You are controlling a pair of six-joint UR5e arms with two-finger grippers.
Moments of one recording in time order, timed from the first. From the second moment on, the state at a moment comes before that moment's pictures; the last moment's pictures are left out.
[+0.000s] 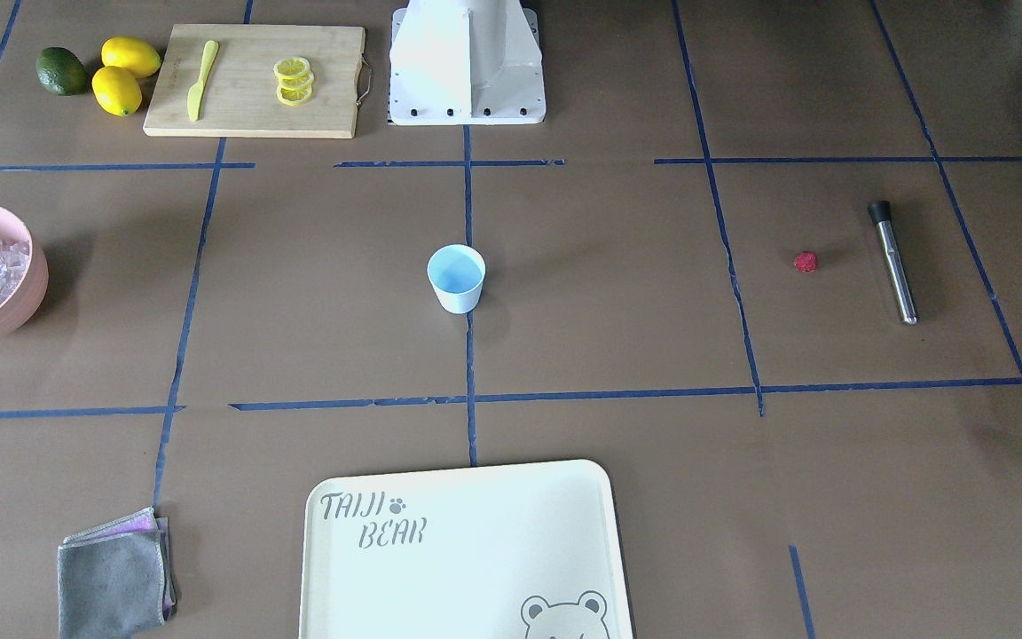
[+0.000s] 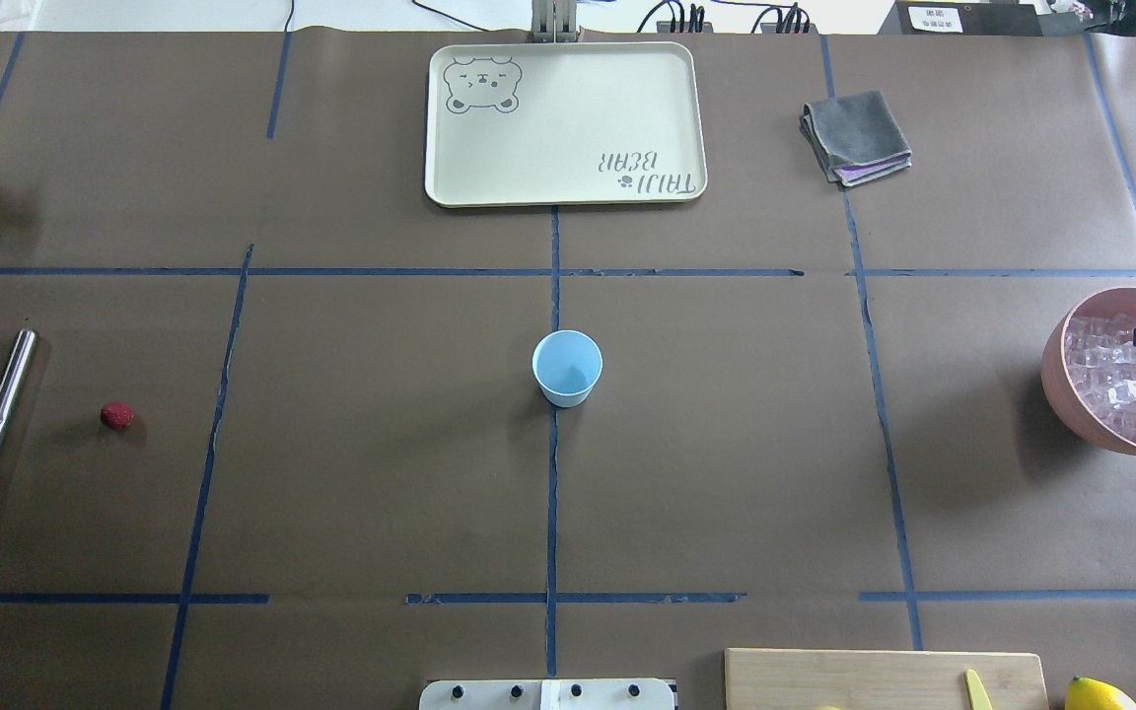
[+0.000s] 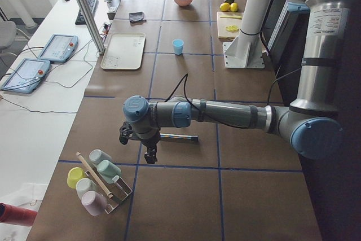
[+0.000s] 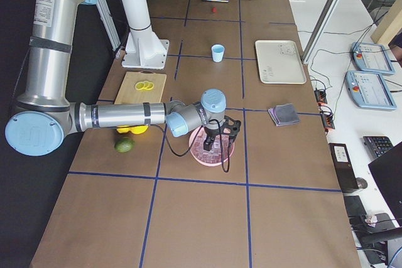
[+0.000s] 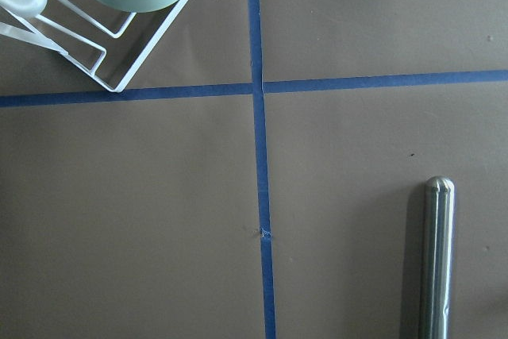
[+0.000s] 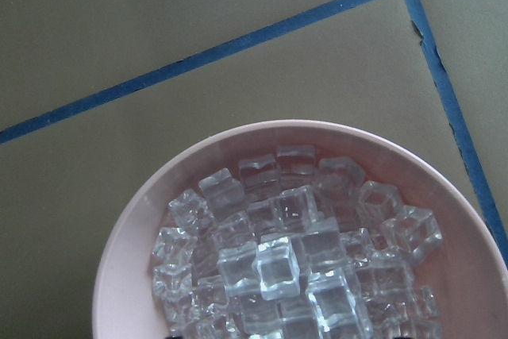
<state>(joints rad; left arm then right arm) -1.50 -1.62 -1.61 -1.43 -2.37 0.05 1.21 -1.76 1.78 -1.15 2.33 0.92</state>
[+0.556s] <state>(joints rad) -1.50 -1.62 -1.61 -1.43 -2.37 0.05 1.12 -1.76 1.78 -1.13 2.32 1.00</state>
